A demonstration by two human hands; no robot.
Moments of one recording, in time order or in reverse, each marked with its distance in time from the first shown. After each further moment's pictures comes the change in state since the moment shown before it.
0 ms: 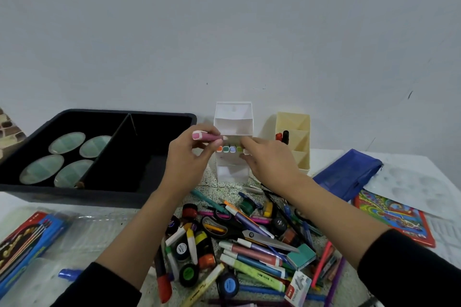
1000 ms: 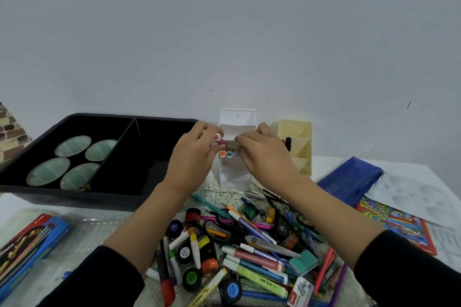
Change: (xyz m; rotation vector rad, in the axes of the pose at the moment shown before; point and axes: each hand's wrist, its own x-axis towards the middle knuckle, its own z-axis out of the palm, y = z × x) left_hand 0.016 -0.013 -0.003 0.560 0.000 0.346; right_hand 0.022 -0.010 -0.009 0.013 0.016 -0.007
